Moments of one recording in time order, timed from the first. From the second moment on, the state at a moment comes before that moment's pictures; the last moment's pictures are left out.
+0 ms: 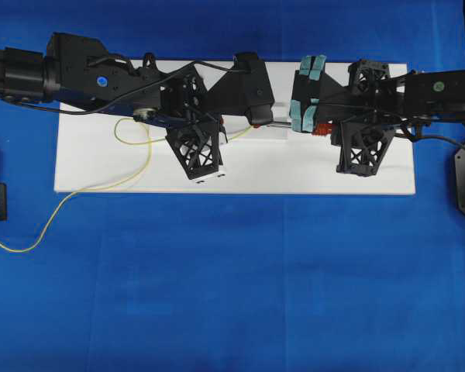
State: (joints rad) left arm 0.11 0.19 0.30 0.00 0.55 -0.13; right arm -0.16 -0.17 0.72 -0.14 0.71 0.23
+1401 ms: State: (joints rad) left arm 0.14 -0.09 0.46 0.00 0.56 -0.13; right arm -0.16 -0.17 0.72 -0.15 0.68 0.23
